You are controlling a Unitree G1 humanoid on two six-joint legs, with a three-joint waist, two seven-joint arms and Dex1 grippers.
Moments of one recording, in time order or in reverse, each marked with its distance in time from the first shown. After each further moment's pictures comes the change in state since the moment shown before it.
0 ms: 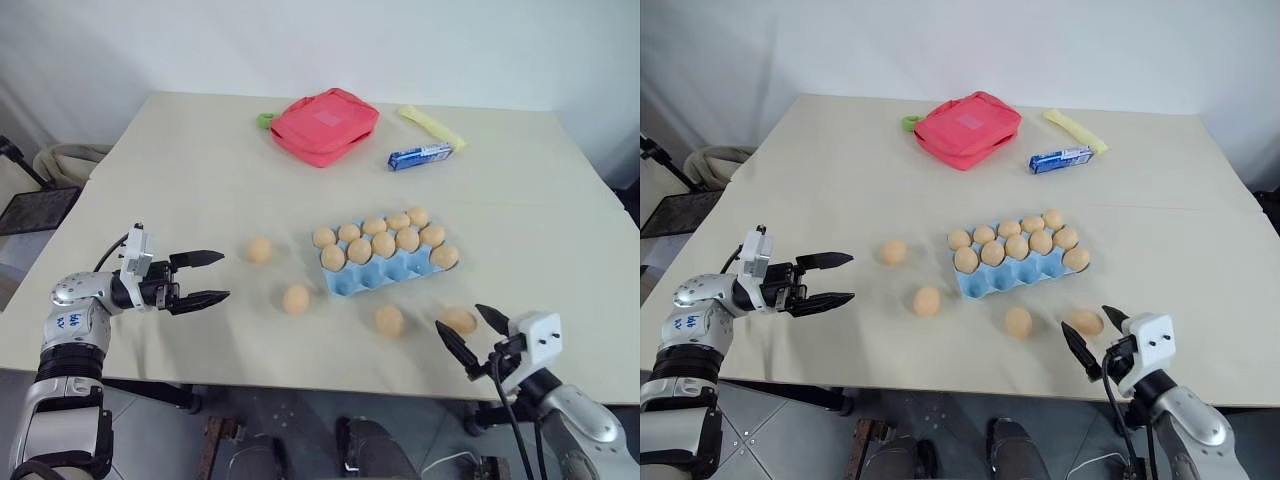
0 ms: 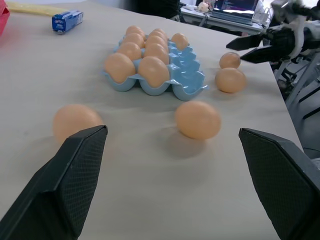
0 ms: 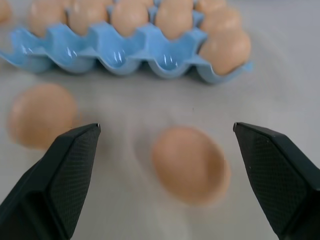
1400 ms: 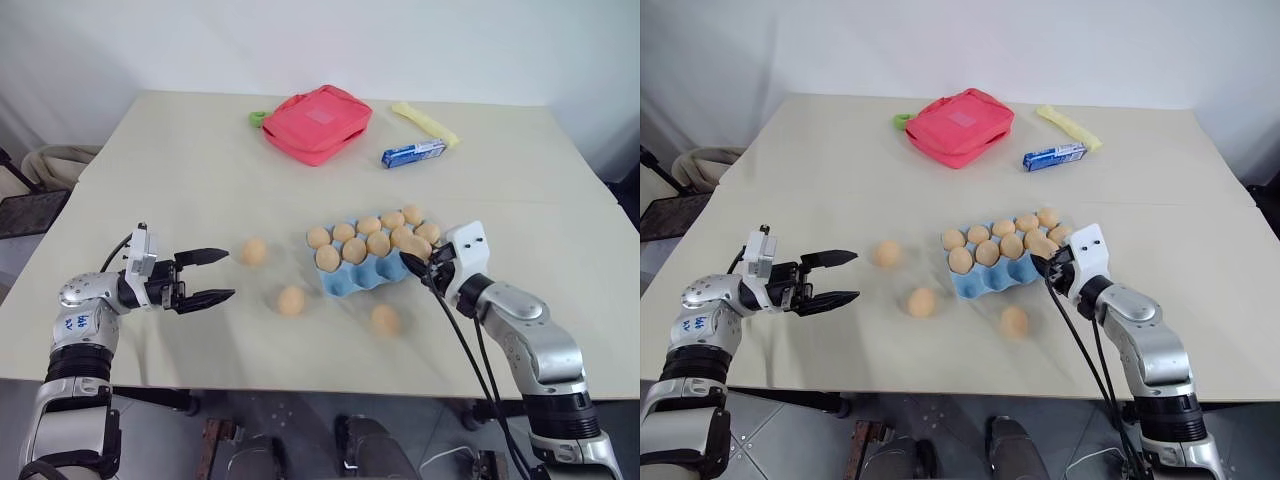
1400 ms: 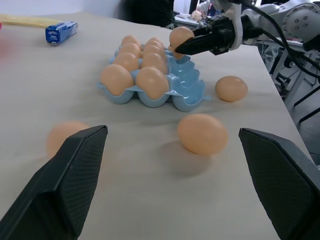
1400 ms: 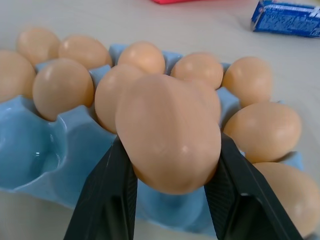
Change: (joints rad) left arm 0.001 -0.038 0.022 -0.011 0.001 -0.022 0.001; right arm -0.596 -0.065 0.228 0.242 -0.080 0.261 -0.101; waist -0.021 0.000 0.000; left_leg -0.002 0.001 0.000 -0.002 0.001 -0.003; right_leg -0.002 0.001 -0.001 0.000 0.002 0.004
